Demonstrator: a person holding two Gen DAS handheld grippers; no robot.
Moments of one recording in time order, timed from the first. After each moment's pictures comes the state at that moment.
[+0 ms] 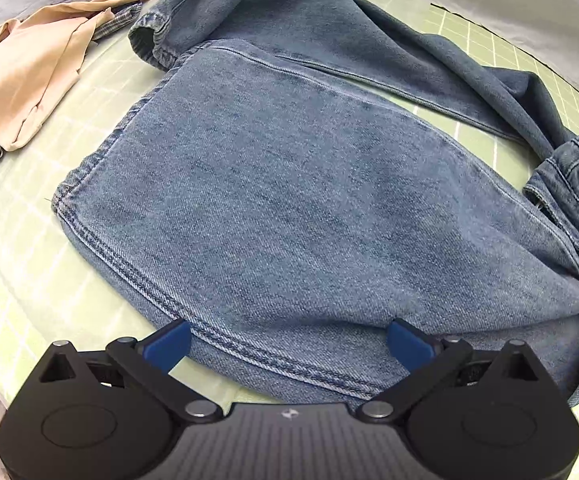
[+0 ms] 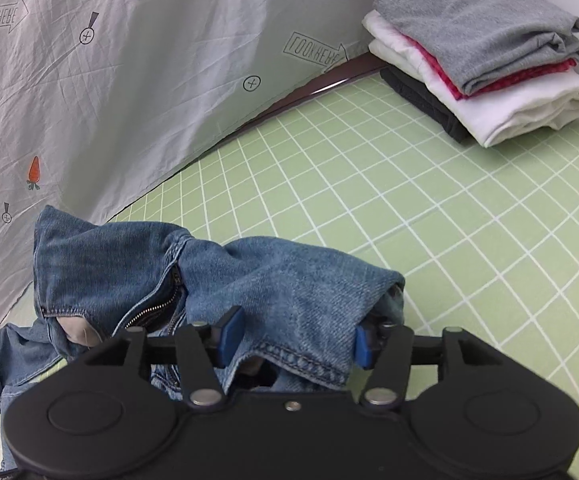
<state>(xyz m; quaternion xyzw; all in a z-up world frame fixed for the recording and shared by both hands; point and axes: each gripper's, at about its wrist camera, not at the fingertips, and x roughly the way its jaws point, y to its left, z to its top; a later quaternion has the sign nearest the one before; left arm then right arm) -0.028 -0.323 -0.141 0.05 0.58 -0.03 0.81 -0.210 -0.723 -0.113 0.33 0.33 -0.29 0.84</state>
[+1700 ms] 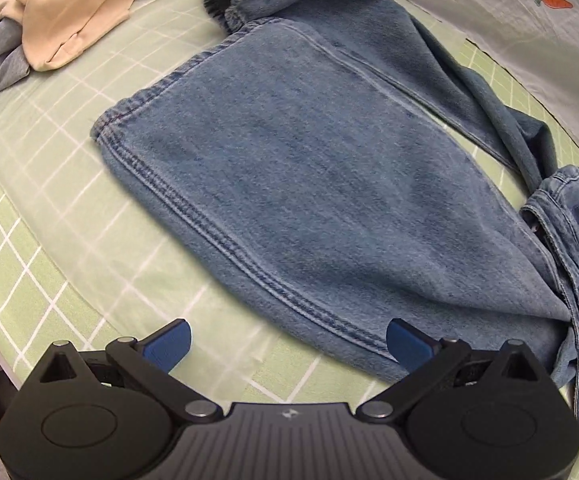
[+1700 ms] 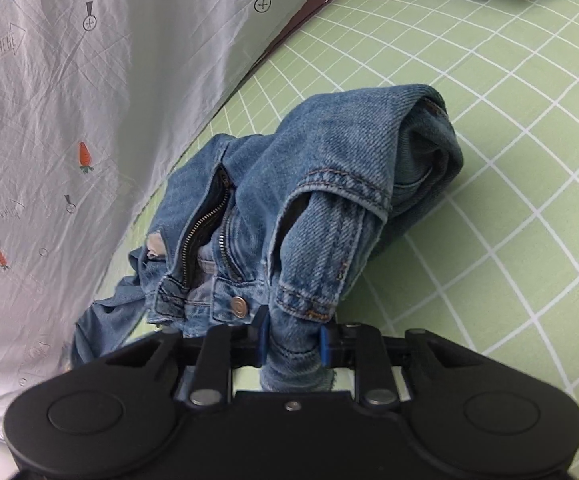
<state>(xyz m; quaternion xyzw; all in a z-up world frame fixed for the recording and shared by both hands) -0.052 -0.284 -0.131 -0.06 0.59 -0.03 0.81 -0.234 -0.701 -0.149 0.50 0.31 -0.15 0.79</state>
